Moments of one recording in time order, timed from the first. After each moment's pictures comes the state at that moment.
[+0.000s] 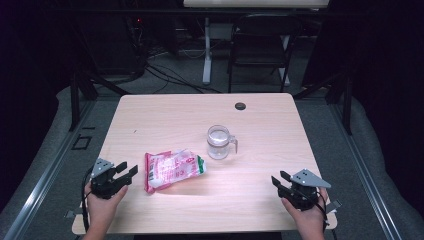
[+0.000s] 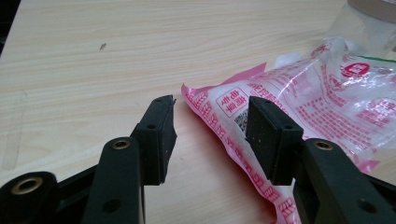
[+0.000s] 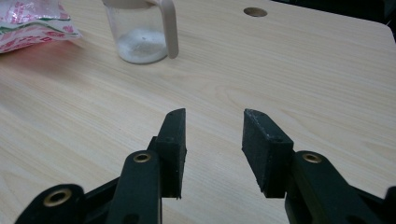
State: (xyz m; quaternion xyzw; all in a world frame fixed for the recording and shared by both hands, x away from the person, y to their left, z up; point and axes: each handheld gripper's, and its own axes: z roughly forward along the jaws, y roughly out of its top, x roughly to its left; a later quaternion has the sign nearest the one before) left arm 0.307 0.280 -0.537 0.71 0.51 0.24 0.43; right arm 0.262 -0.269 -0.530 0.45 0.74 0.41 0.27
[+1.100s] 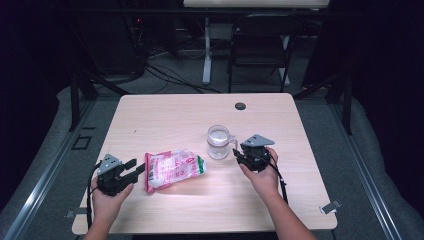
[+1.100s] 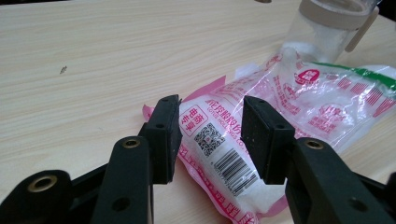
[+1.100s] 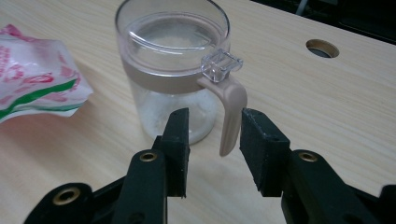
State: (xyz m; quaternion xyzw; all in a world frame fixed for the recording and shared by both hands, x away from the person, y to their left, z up) left arm 0.307 0.265 -0.525 0.73 0.47 0.21 0.45; right arm 0.372 -0.162 -0.522 0.42 0.78 0.40 0.25
